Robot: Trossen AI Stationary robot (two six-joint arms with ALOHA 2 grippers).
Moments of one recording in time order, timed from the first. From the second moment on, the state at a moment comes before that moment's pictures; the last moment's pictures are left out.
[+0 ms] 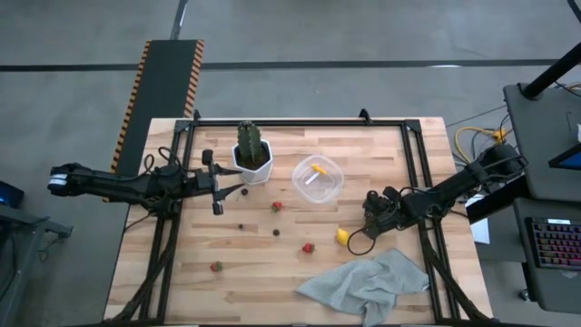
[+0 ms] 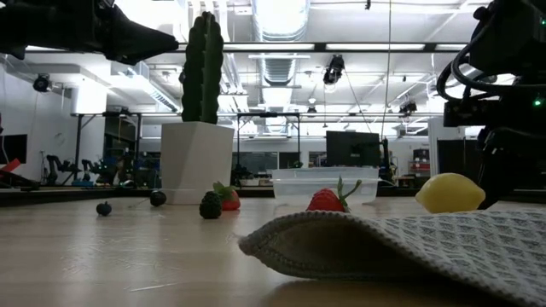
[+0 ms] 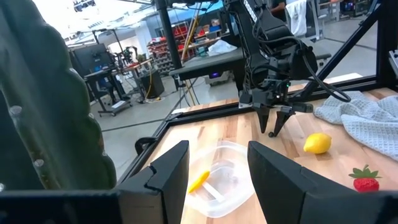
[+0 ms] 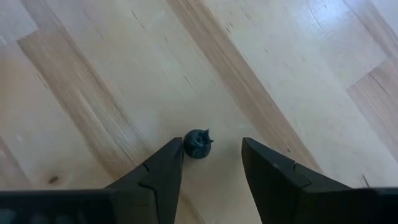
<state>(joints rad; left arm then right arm) -0.05 0.58 0.29 0.31 -0.27 0.28 0.37 1.28 0.44 -0.52 0.42 0.91</state>
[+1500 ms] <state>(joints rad) -0.05 0.58 0.29 0.31 -0.27 0.27 0.36 1.28 0.42 -0.49 0.38 0.88</state>
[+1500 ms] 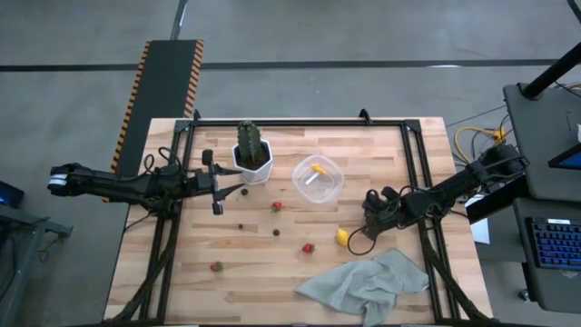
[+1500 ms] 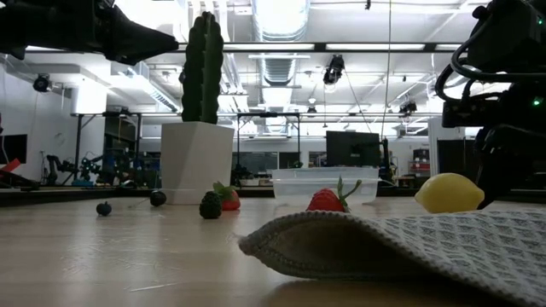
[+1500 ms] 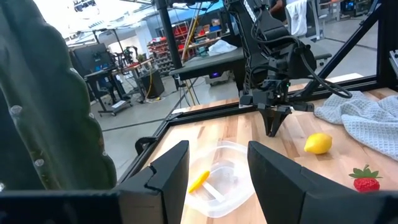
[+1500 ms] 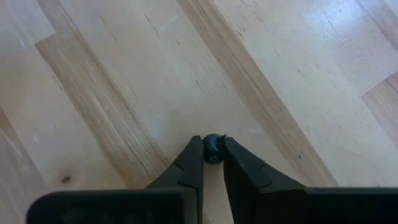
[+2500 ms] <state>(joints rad) -0.05 0.58 0.29 0.31 -0.27 0.27 0.36 1.28 0.49 -0.52 0.40 0.84</state>
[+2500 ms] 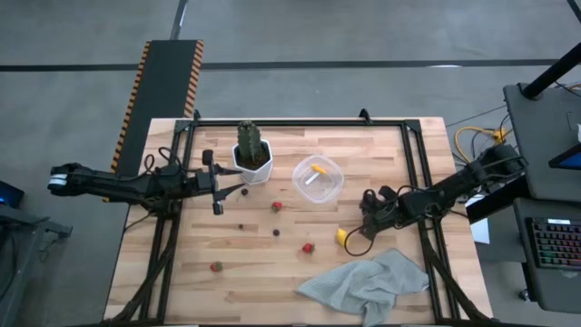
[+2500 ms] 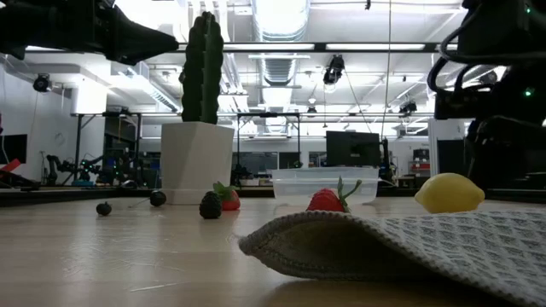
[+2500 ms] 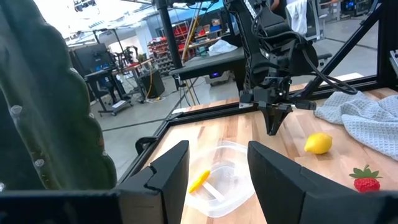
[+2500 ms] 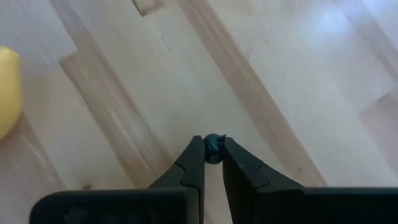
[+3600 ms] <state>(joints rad) -0.05 0.57 0.29 0.31 -0.27 0.27 -0.16 1.31 0.76 -0.25 0.29 0.10</state>
